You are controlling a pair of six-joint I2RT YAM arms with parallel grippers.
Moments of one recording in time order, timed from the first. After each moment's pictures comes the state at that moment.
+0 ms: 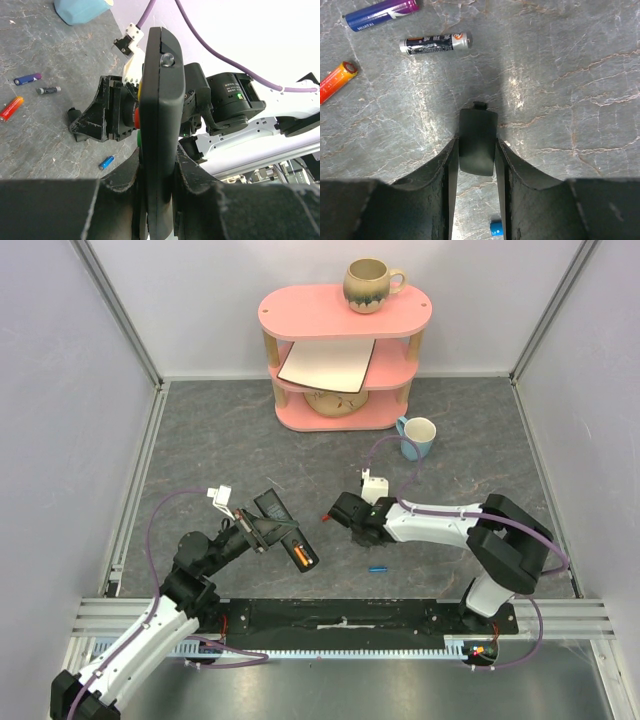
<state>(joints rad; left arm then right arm) -0.57 0.32 0.08 0.34 0.35 -1.10 0.99 1.65 0.91 -0.56 0.49 1.05</state>
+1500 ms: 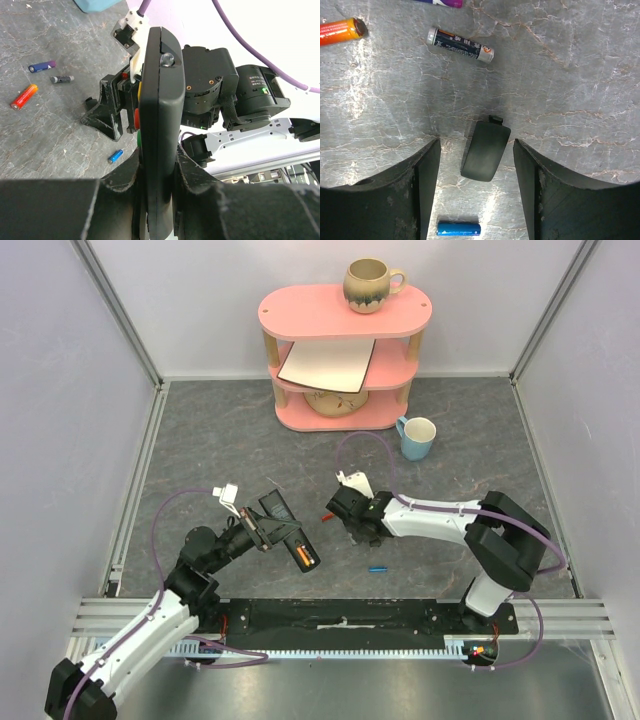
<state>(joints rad) -0.57 0.42 0.08 0.38 0.35 -1.10 0.97 1.66 0.95 -0.56 0.45 0.55</state>
